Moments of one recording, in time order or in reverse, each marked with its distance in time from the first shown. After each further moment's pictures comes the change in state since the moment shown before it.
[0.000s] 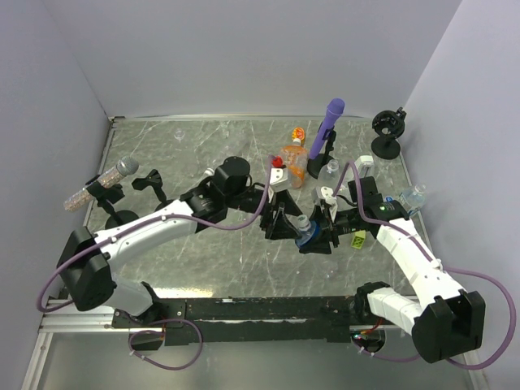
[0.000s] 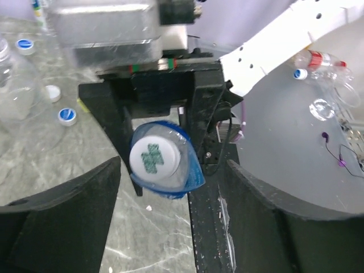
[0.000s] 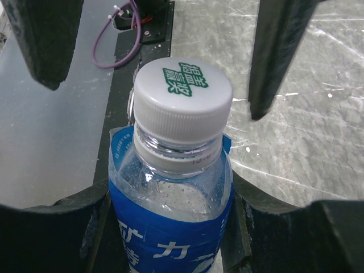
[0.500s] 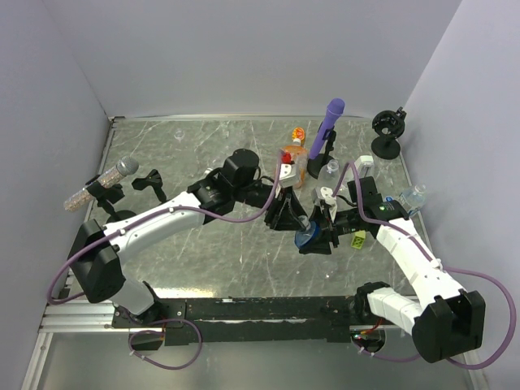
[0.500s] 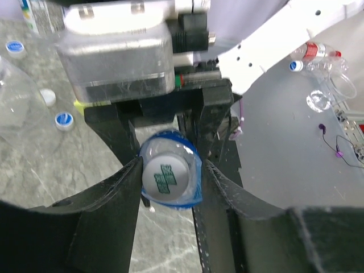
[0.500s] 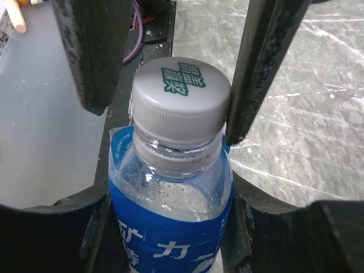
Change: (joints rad) left arm 0.003 0.088 0.121 -0.085 0.059 0.055; right arm 0.000 0.003 0.000 -0.003 -0.002 -0.003
